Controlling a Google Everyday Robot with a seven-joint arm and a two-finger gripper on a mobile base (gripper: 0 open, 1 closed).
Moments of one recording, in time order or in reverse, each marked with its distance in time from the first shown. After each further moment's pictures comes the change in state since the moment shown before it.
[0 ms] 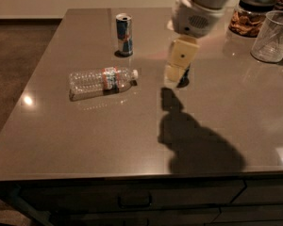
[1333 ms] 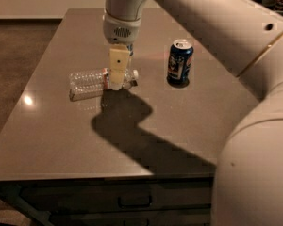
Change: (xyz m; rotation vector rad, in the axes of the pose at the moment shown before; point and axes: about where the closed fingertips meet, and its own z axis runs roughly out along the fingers) arm -0.118 -0.024 0.106 -0.136 0.032 -0.179
